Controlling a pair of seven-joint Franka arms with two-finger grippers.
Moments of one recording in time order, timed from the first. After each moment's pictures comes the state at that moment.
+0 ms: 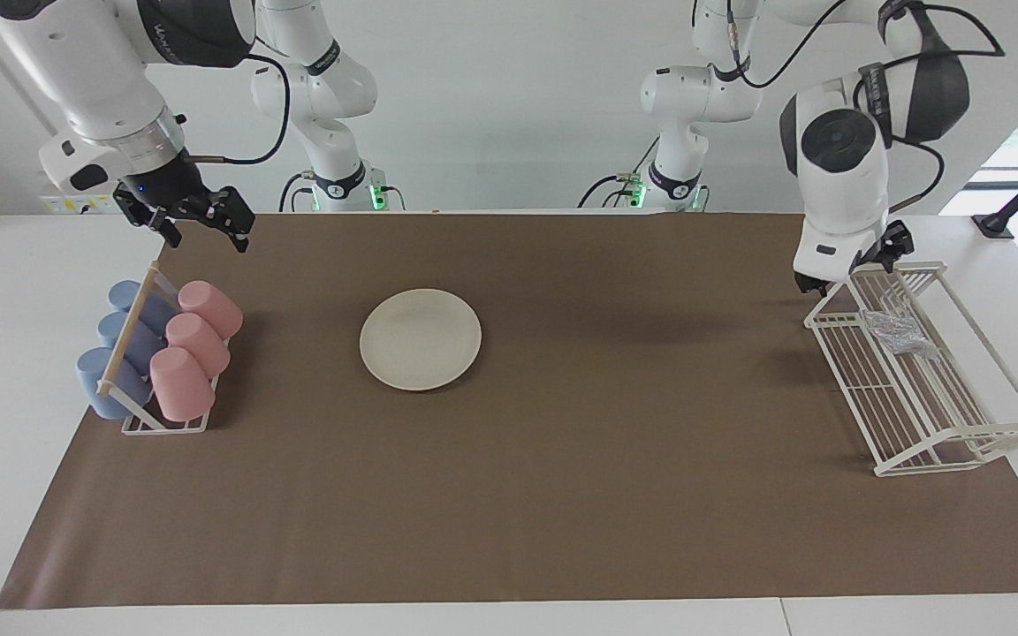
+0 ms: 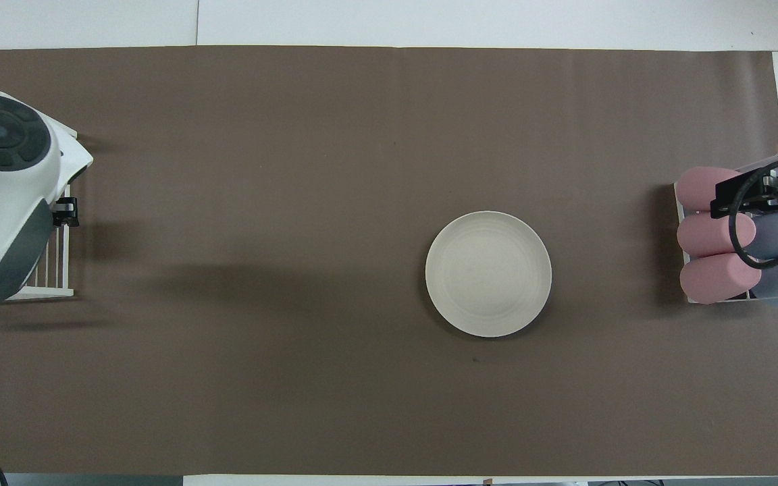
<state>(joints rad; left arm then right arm) -0.18 0.12 0.01 -1.93 0.81 1.81 -0.51 0.03 -0.03 -0.07 -1.67 -0.01 1.57 0.08</state>
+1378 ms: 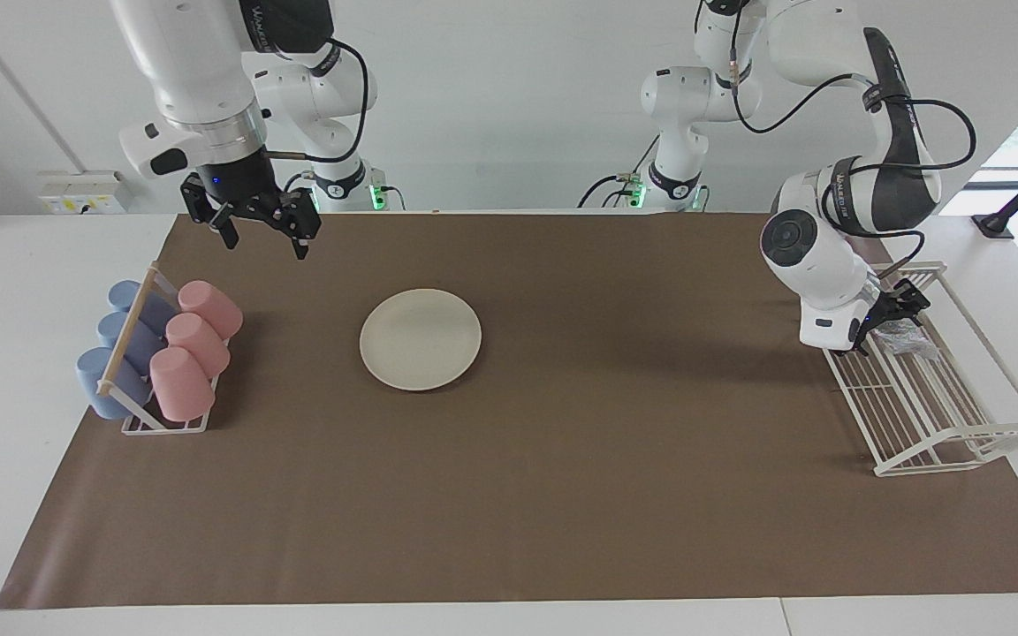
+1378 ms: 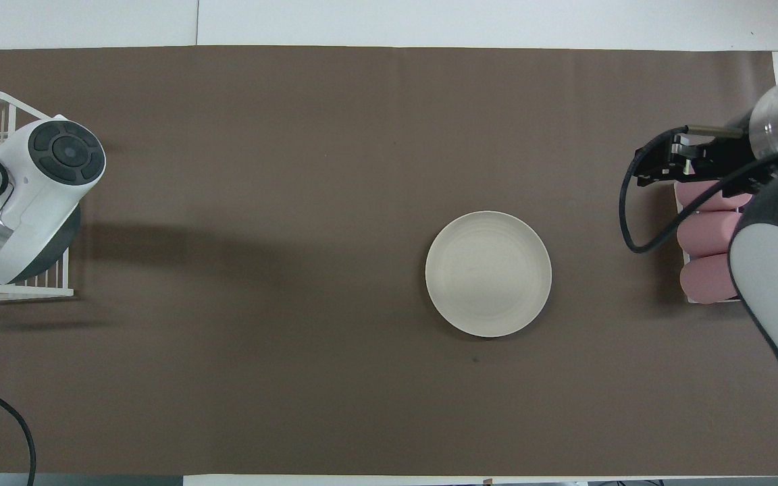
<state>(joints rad) -0.12 0.19 0.02 -1.90 0.93 1.92 -0.61 0.20 0.24 -0.02 -1.22 -0.07 1.44 0.35</state>
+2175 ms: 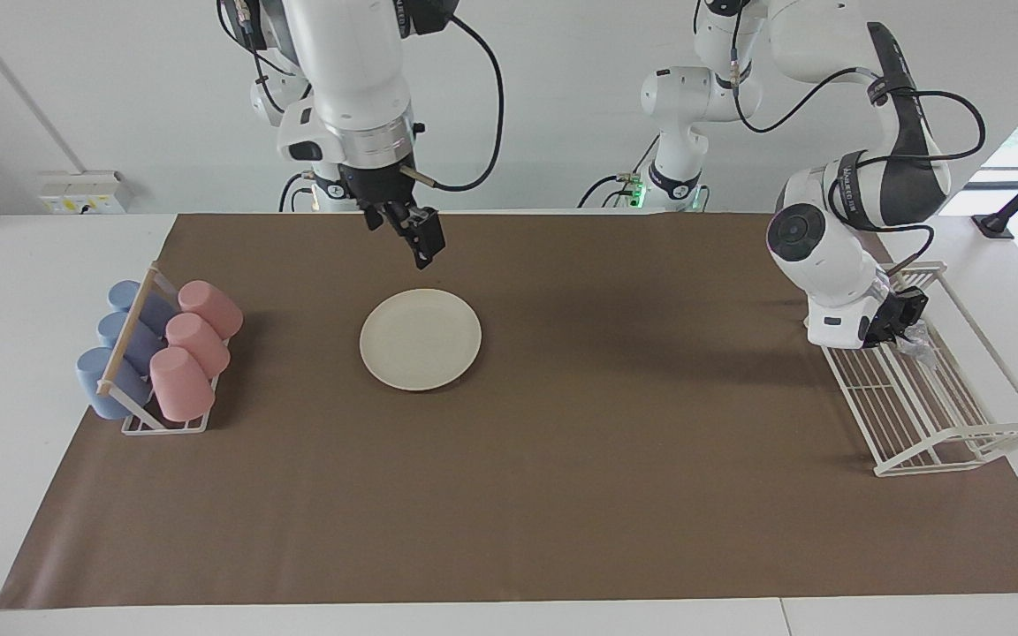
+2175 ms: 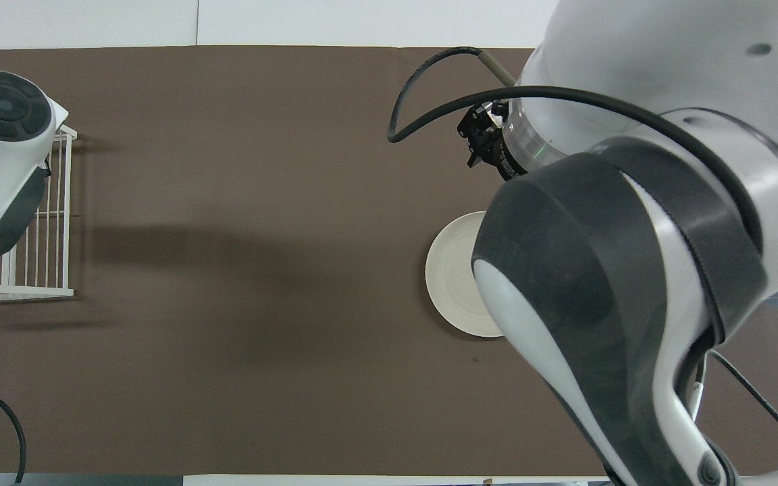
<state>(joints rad) -0.12 0.19 0.02 -1.72 0.68 1.79 -0.61 0.46 0.37 -0.02 -0.99 0.05 1.31 1.45</state>
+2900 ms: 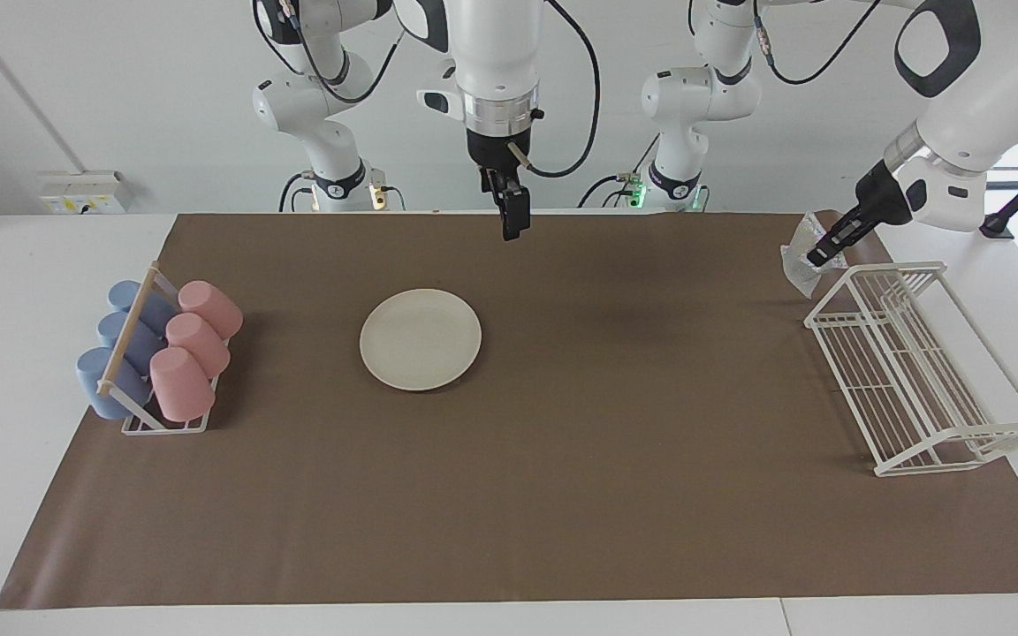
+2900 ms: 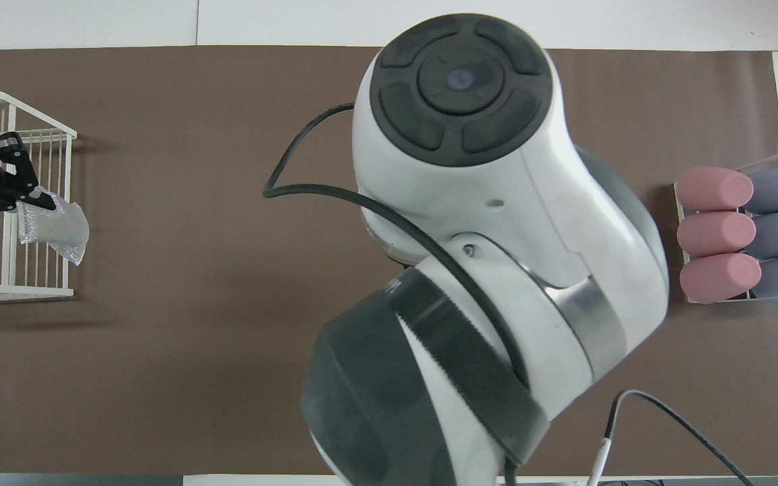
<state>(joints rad) -0.02 0.11 0.03 -1.44 -0.26 1.41 -0.54 0.64 0.36 -0.02 -1.06 0.06 1.39 1.93</state>
